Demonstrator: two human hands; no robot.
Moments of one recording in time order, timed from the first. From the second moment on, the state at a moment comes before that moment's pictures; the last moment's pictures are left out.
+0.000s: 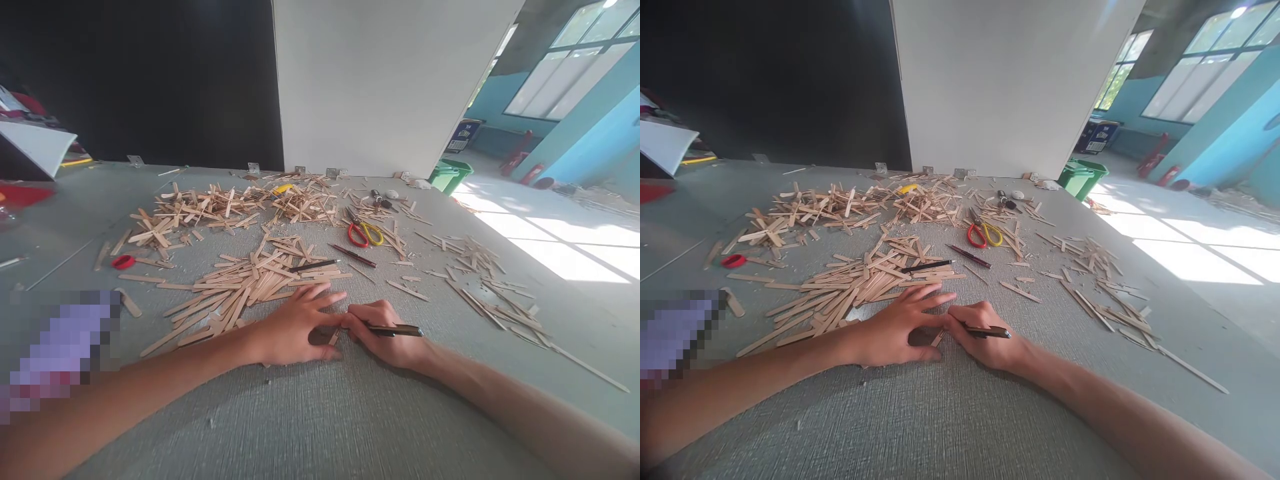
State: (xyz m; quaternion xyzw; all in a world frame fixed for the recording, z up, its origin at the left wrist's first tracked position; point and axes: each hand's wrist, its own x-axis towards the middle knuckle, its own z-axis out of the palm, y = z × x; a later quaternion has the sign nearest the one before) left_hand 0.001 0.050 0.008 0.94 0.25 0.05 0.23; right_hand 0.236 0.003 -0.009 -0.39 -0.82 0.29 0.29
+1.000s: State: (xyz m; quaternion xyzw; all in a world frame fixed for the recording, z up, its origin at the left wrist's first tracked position) left_hand 0.000 0.050 0.004 0.93 0.26 0.05 0.24; right_hand 0.236 0.005 -0.003 -0.40 -0.81 0.32 0.30
